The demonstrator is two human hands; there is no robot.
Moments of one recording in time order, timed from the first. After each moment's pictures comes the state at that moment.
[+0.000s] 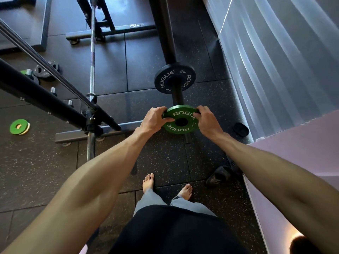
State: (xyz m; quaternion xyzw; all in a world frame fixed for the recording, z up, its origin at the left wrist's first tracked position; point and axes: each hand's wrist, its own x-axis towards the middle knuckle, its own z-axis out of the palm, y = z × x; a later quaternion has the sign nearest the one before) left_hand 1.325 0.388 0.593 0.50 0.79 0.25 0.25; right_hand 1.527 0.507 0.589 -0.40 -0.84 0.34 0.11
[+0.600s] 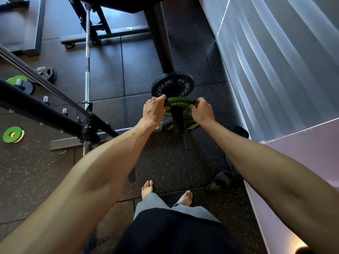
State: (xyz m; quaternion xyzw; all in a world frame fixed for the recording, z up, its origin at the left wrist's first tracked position) left_hand 1.299 0.462 0.606 0.50 0.85 0.16 0.09; right_hand 1.463 0.557 0.606 -0.55 -0.74 0.38 0.11
